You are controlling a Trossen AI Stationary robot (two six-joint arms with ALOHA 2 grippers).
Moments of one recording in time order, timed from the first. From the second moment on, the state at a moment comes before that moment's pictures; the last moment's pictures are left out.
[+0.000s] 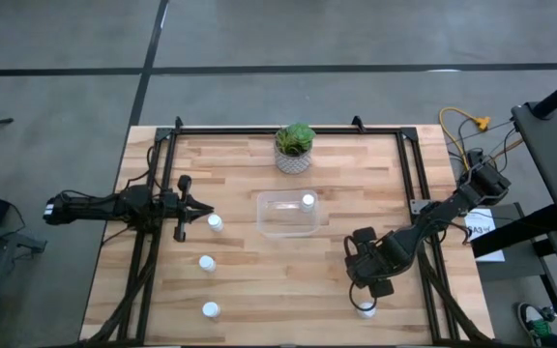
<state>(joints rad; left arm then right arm) -0.04 0.04 0.04 -0.06 -0.03 0.03 0.59 1.54 1.01 -0.95 0.04 0.42</state>
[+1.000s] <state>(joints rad) -0.04 0.04 0.04 -0.06 -0.03 0.03 0.60 1.56 1.00 -0.90 0.04 0.39</state>
